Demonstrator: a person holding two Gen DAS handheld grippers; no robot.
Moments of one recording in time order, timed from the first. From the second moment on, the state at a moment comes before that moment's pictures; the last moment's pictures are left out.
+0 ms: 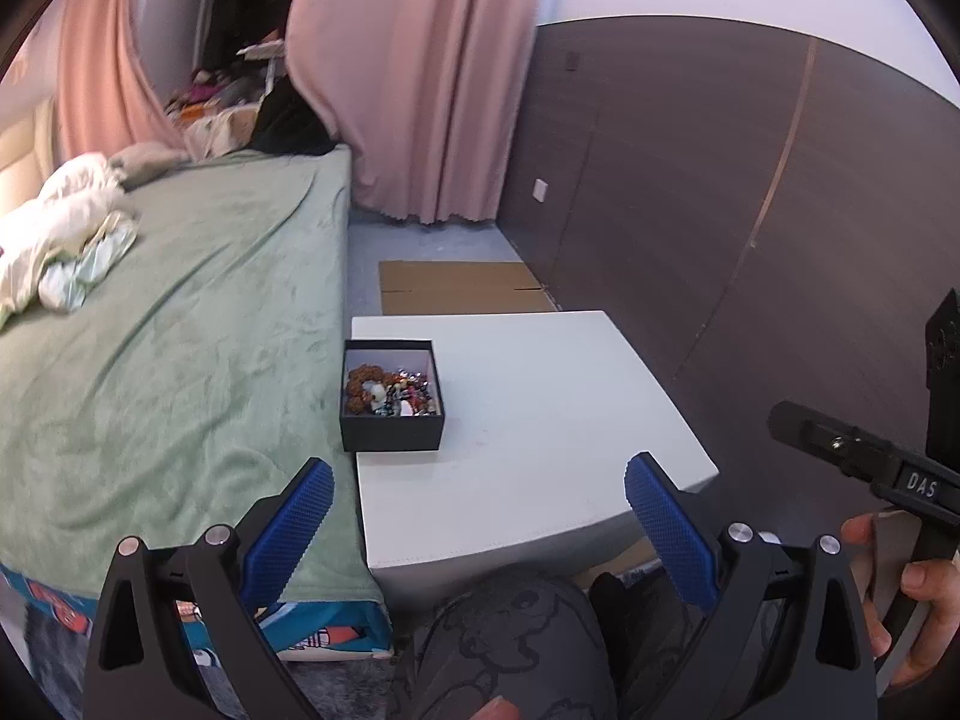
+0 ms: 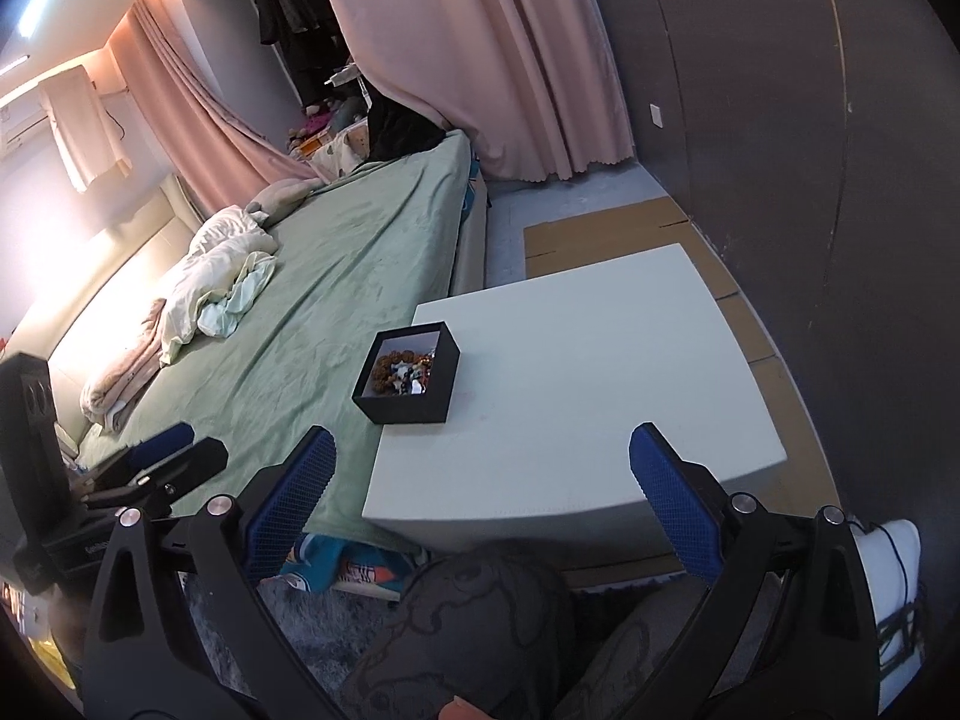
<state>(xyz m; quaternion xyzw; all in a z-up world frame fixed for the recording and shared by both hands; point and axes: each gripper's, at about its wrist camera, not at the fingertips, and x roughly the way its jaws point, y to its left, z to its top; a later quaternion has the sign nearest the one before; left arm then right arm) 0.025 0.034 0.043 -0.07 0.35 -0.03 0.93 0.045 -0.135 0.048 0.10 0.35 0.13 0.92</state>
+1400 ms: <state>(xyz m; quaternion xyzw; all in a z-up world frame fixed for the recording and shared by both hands) -0.030 0.003 0.088 -0.05 0.28 -0.04 0.96 -0.011 -0.160 0.066 0.09 0.31 0.13 0.94</state>
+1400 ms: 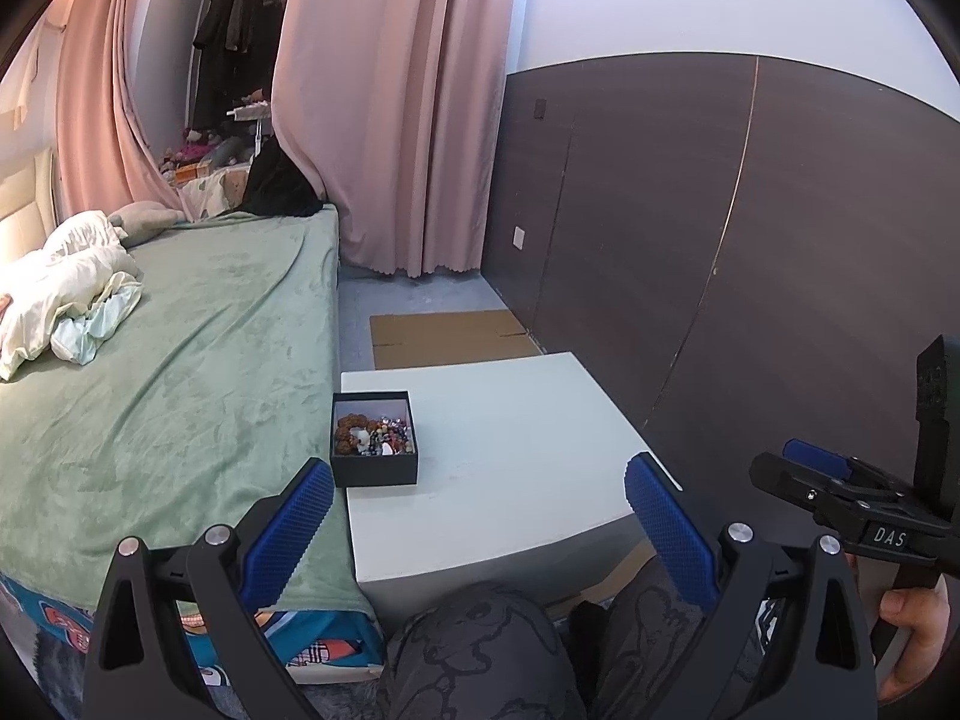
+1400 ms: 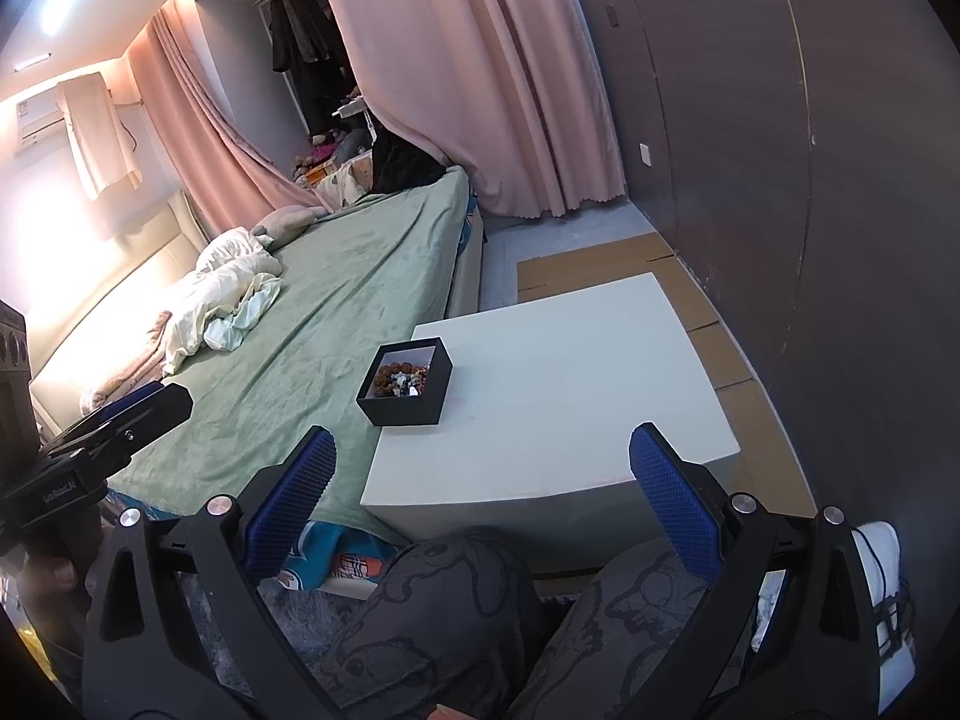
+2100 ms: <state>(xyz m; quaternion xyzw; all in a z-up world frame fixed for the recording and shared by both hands) -0.033 -0.005 0.090 -0.05 0.28 -0.04 0.96 -0.019 -0.163 0.068 0.09 0.30 0.12 0.94</state>
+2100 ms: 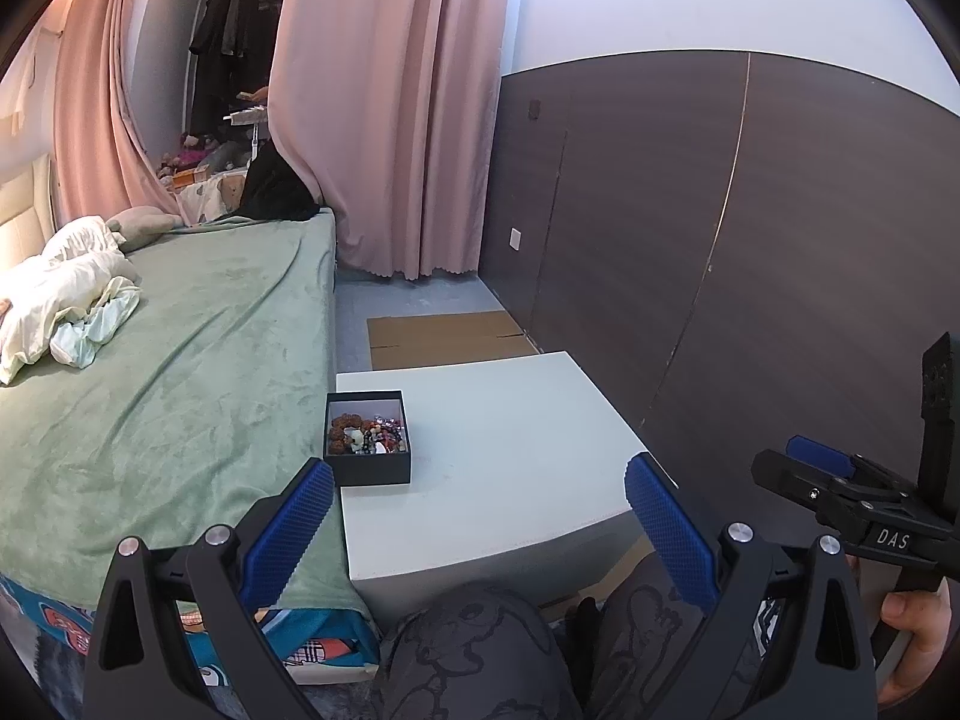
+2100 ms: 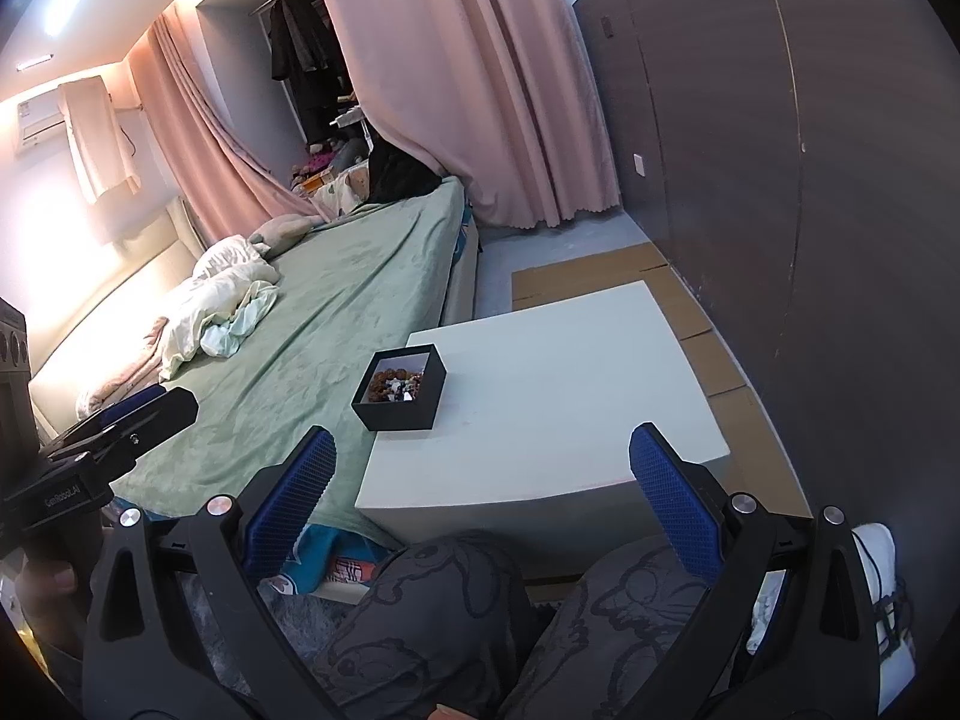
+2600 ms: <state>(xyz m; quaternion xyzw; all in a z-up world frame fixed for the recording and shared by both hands) -0.031 -0.004 0.091 -0.05 0.29 -0.04 0.96 -0.021 -0.164 0.066 0.09 0.30 0.12 0.94</state>
